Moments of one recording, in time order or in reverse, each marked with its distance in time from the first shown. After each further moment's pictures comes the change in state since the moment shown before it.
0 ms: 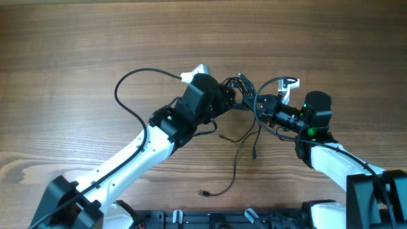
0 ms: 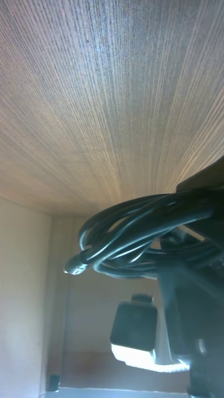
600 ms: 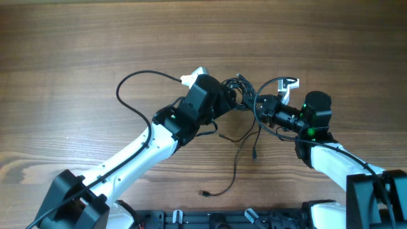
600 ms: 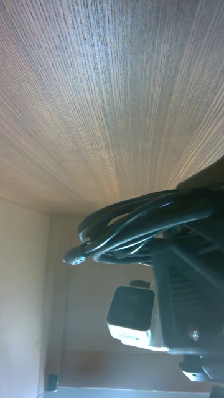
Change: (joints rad) left arm -0.006 0.031 0.000 -0.015 -0.023 -0.007; right arm 0.000 0.000 0.000 0.000 -0.006 0.000
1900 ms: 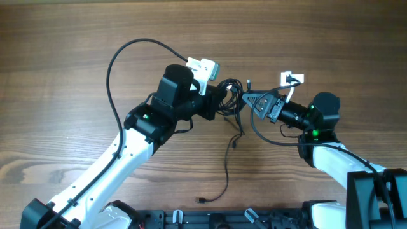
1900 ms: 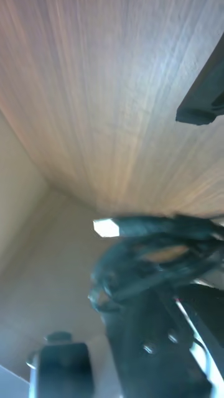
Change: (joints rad) left arm 0.145 -0.153 0.004 -0.042 0.303 0.825; right arm -0.038 0.013 -0.003 0.211 -0.136 -0.334
